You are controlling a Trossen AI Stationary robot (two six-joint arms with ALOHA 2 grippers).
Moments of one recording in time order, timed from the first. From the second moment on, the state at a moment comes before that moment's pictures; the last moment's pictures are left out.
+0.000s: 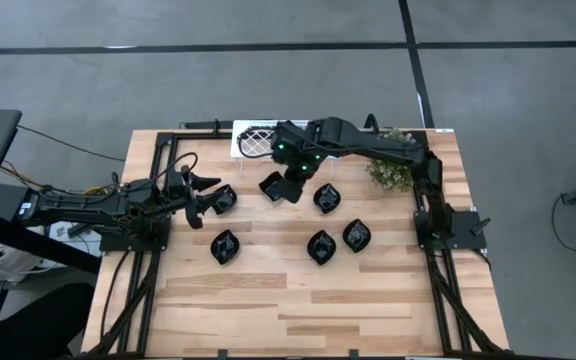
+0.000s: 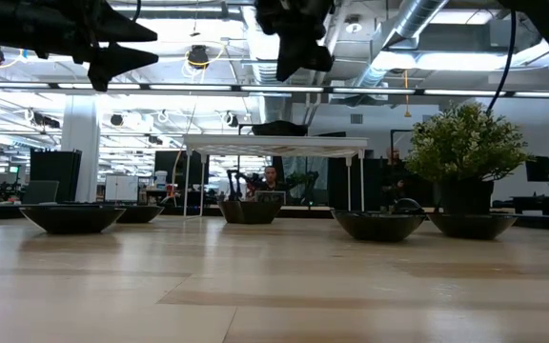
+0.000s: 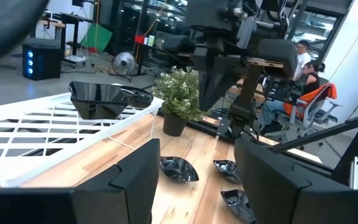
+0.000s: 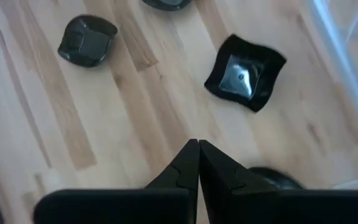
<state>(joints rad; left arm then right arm) -0.03 0.56 0.24 0.20 -0.33 -0.21 -0.20 2.00 2.18 -1.31 -0.10 0.23</state>
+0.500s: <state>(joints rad) -0.03 0.56 0.24 0.20 -0.26 -0.19 -0.14 2.06 2.18 -1.40 0.01 0.57</state>
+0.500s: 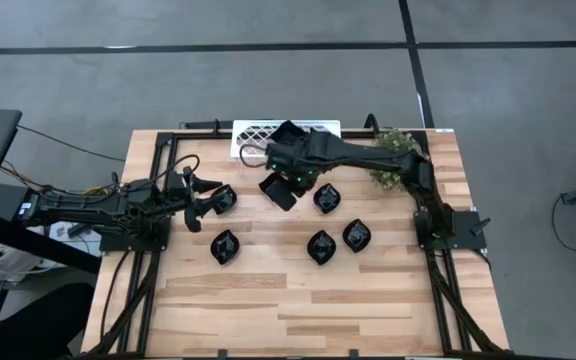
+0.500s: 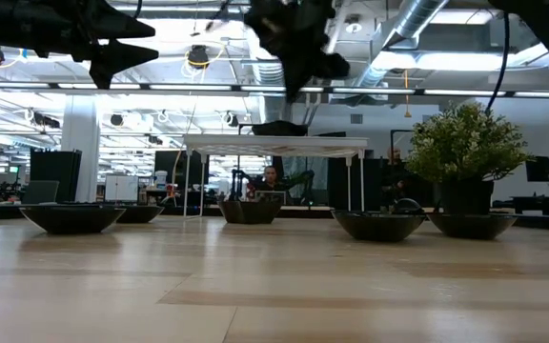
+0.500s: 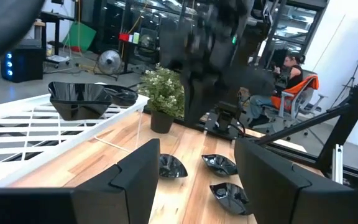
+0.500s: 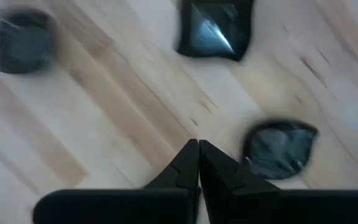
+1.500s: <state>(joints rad) -0.03 0.56 0.24 0.19 -0.17 -0.18 -0.05 2.06 1.89 -1.32 0.16 0.83</state>
